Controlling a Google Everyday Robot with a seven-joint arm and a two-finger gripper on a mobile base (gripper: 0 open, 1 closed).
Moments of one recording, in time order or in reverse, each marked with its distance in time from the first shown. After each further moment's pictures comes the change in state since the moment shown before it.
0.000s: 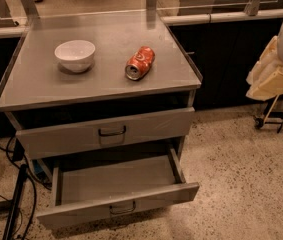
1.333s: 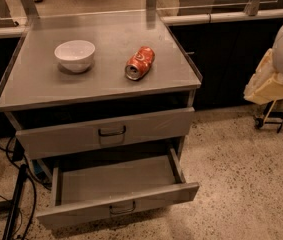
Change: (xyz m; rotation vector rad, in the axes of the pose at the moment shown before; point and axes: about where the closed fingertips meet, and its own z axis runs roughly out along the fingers) arm 0.004 0.006 0.013 -0.022 0.005 0.014
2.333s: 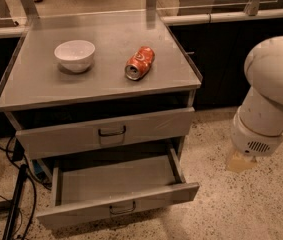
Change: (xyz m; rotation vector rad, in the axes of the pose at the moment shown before) arm 0.048 0.077 0.154 -0.231 0.206 0.028
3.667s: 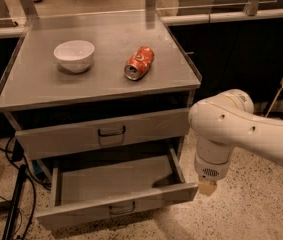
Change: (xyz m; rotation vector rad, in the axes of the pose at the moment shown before) arm -0.027 0.004 0.141 -0.114 0.122 0.032
